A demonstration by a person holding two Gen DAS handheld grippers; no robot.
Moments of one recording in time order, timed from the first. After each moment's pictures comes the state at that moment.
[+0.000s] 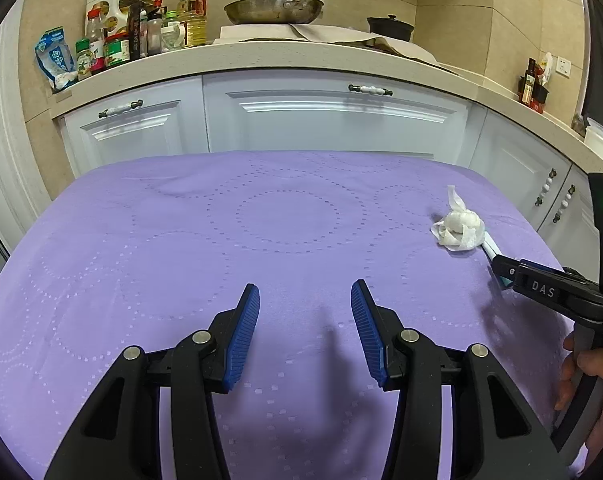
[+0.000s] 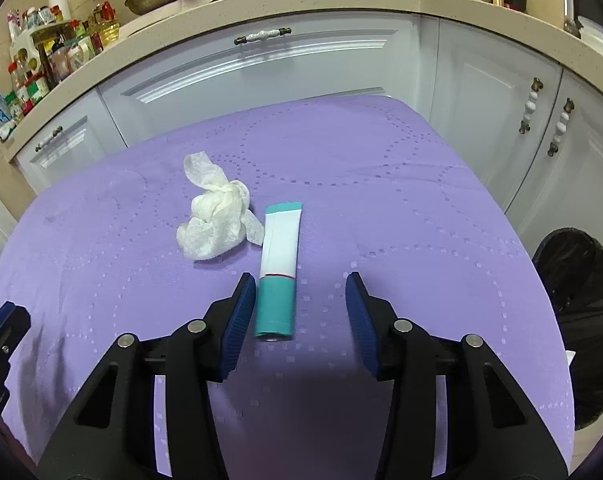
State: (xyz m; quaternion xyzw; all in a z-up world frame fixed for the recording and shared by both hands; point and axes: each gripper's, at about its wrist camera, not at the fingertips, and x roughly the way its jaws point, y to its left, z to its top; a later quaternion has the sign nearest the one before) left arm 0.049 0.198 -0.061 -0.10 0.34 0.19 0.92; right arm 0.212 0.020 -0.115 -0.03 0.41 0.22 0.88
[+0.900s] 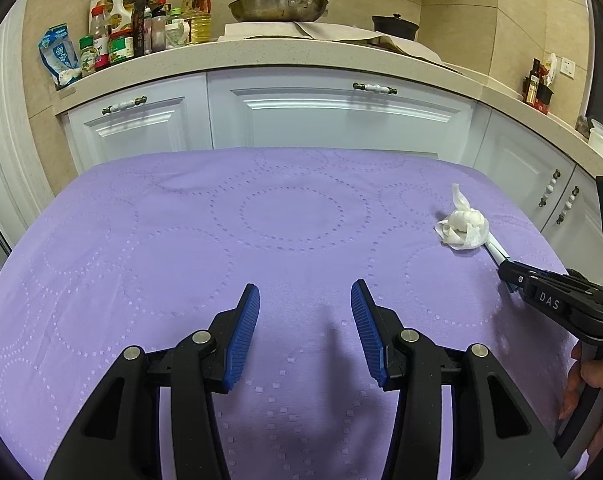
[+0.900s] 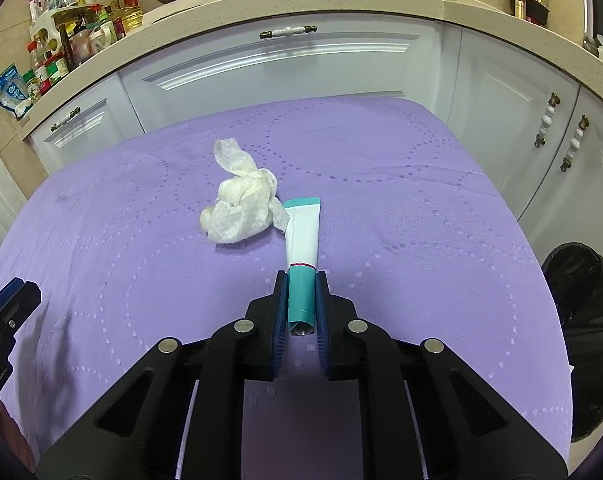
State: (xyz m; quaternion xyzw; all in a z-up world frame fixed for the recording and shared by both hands) left arm 0.047 0.197 -0.062 -0.10 0.34 0.20 0.91; right arm 0.202 0.030 -0.114 -0.06 0.41 0.25 0.88
